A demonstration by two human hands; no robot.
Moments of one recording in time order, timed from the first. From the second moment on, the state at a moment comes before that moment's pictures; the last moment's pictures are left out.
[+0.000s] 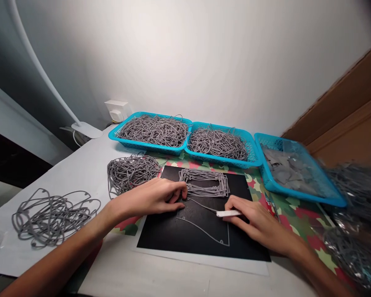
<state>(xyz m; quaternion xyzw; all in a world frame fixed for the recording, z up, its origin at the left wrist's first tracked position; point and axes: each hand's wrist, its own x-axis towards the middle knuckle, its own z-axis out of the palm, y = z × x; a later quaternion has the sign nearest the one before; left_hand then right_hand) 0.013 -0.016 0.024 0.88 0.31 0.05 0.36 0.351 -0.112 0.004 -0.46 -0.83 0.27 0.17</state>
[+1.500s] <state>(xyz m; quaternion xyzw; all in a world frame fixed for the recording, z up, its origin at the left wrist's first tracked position) 0.032 -0.001 -0.015 0.67 0.40 0.34 0.53 0.339 -0.069 -0.038 -0.51 -0.68 0.29 0.44</state>
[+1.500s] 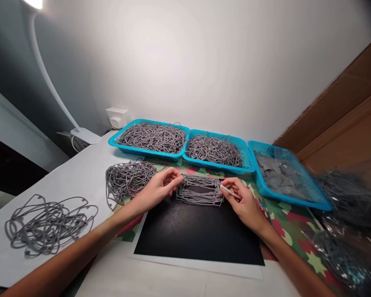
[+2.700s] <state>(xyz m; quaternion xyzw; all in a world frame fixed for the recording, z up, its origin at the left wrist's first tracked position) -0.051 0.044 -0.002 0.80 0.55 0.17 0.16 0.344 -0.081 -0.047 -0.55 -0.77 -0.05 0.32</state>
